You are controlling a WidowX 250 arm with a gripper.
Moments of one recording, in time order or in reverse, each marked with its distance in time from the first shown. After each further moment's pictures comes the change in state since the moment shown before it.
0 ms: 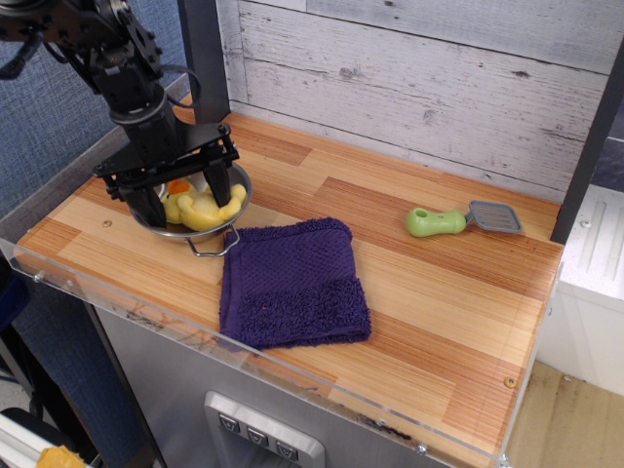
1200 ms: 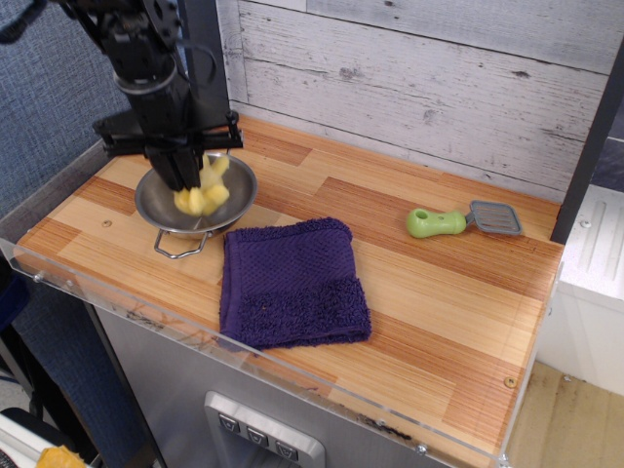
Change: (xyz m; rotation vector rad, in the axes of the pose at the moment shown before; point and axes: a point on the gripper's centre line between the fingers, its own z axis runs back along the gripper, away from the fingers) arm 0.009 -0.011 0.029 0.063 -0.075 -0.275
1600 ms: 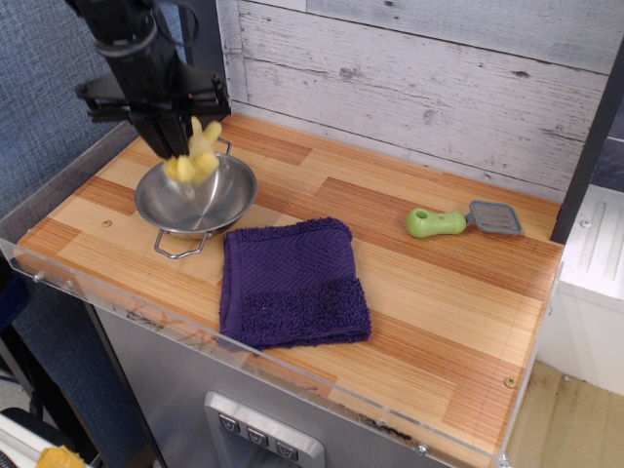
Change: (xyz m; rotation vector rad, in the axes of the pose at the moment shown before) arm 0.011 0.002 0.032 -0.027 -0.053 -0.028
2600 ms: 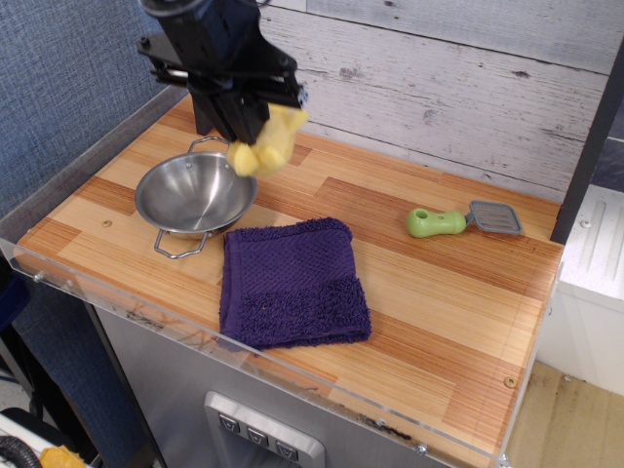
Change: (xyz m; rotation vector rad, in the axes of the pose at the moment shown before) arm -0.040 -0.070 0.051 -0.144 -0.042 -0.410
